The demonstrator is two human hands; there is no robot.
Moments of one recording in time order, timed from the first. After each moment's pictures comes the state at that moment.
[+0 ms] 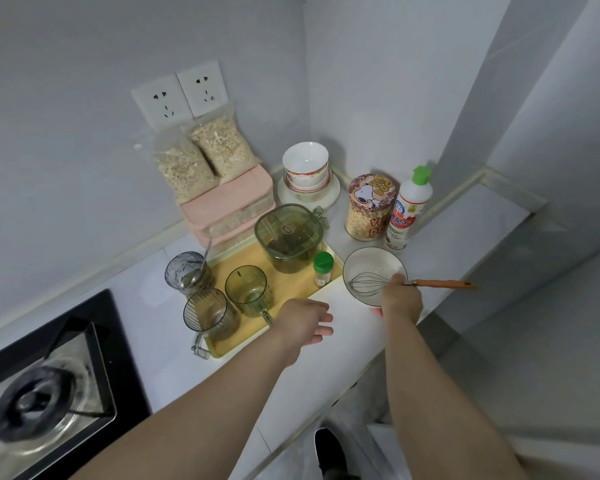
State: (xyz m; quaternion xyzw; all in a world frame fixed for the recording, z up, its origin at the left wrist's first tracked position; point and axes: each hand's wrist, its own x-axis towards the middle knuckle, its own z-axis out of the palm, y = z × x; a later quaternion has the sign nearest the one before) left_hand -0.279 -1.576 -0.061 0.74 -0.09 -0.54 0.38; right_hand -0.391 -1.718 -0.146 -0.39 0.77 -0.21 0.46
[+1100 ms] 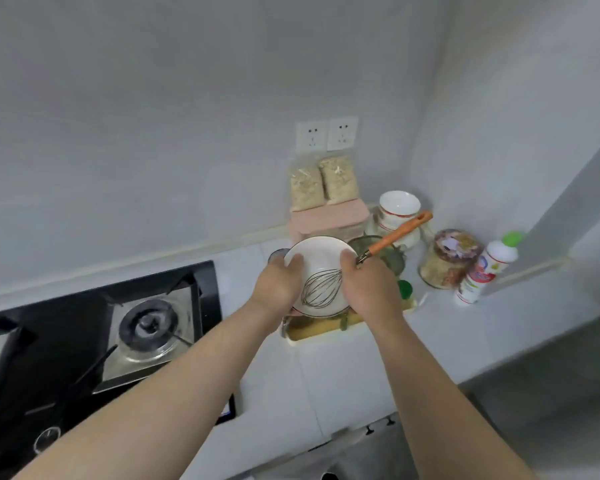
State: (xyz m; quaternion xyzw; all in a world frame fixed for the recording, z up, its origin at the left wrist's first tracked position) left_hand -0.193 -1.429 0.052 0.80 -0.10 -0.30 0.52; right_hand -0.284 -1.537 0.050 -0.79 0.47 -0.15 0.36
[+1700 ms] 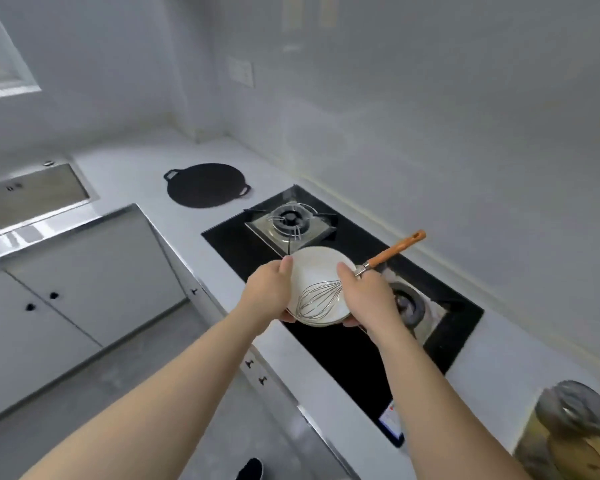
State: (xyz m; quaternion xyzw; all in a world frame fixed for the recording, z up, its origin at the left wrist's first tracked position) left_hand -0.203 -1.057 0.049 0.74 0.33 0.01 0.58; right_hand -0.135 -1.203 0.044 -0.87 -0.02 0.17 0.47
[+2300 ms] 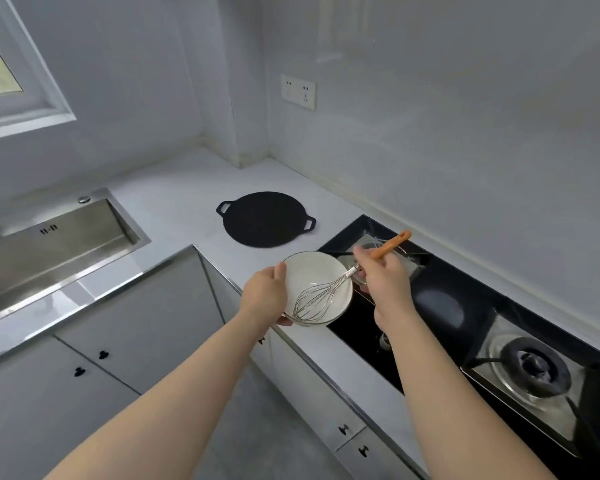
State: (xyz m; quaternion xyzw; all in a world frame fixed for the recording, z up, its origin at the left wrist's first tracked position) left_hand -0.175 -0.733 0.033 0.75 0.35 0.00 0.56; right_hand -0.094 -0.896 0.040 -0.71 0.03 0.12 0.69
